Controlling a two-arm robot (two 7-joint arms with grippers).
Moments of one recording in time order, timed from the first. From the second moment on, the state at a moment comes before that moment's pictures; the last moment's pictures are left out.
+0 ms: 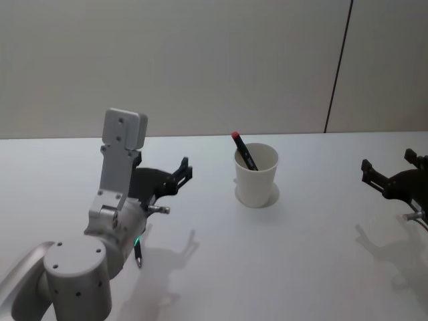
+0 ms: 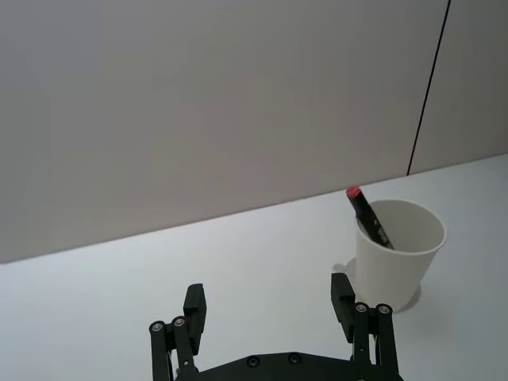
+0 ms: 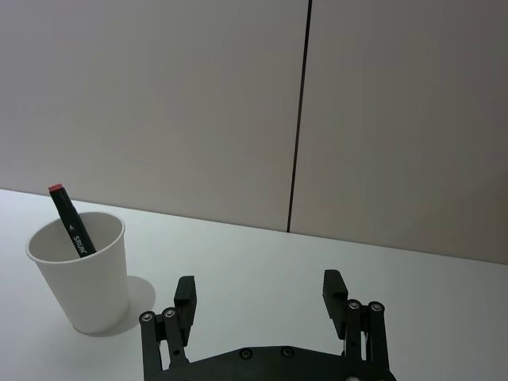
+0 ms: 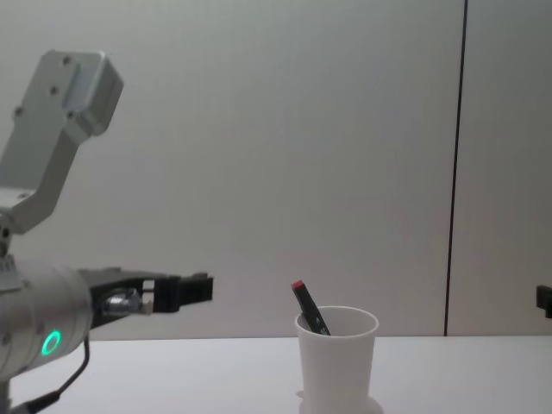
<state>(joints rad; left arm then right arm) -0.14 0.38 0.42 -1.76 -0.43 0.35 0.29 0.05 0.13 0.08 -1.55 0.04 0.12 0.36</state>
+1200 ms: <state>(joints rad) -0.11 0.39 0.36 -1.70 -0.57 0.64 0.35 0.05 0.13 0.08 -1.55 0.04 0.12 0.36</state>
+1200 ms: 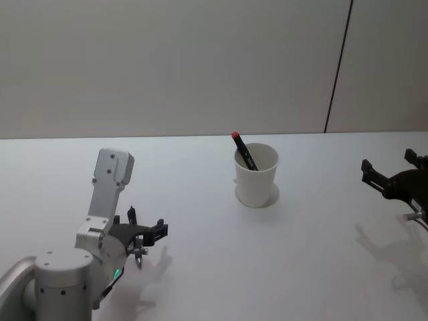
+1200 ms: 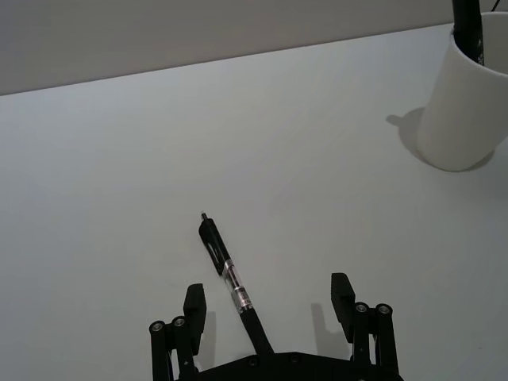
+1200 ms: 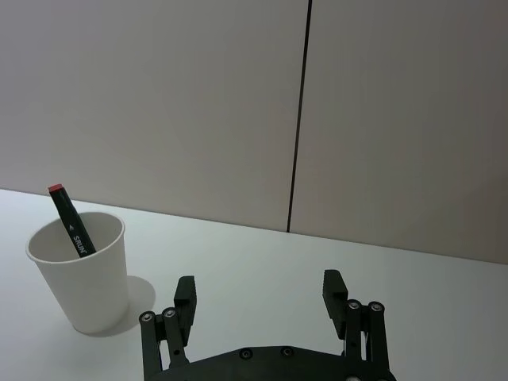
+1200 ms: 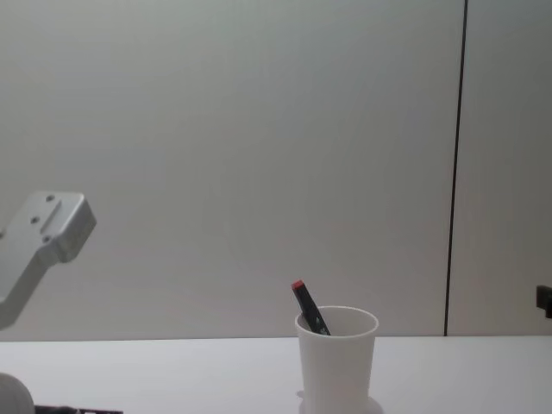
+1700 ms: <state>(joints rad) -0.13 0.37 0.35 -1.60 -0.58 0.61 0.31 0.05 0.13 0.08 -1.55 0.04 0.12 0.36</state>
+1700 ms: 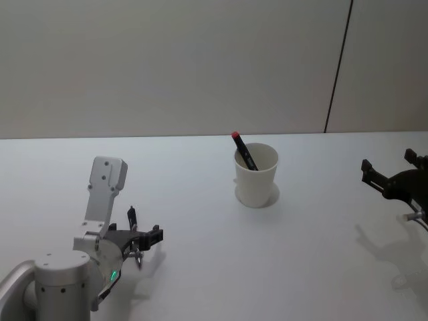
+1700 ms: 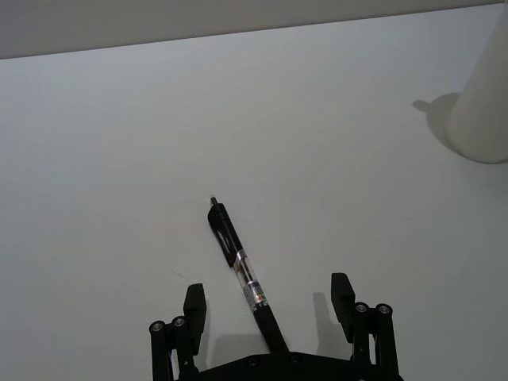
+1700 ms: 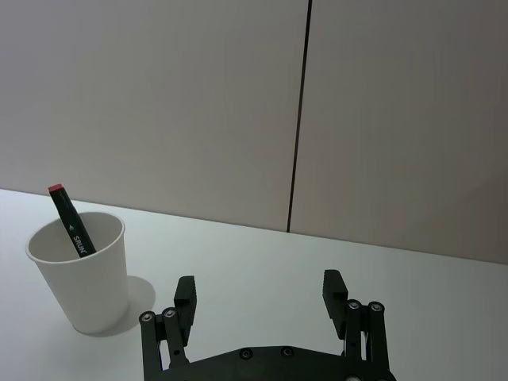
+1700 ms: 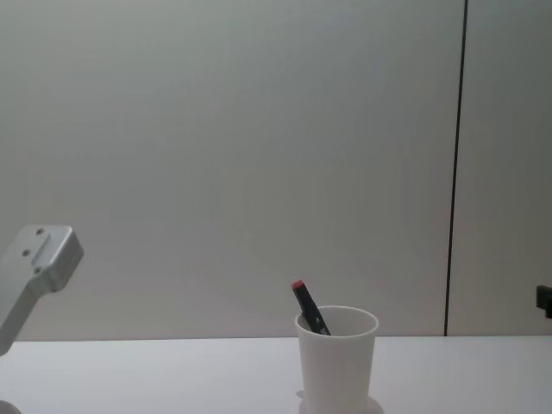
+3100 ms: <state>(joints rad) -0.18 0.34 0.32 -1.47 -0.57 0.64 0.23 0.05 0.13 0.08 -1.55 0.04 0.12 0.36</state>
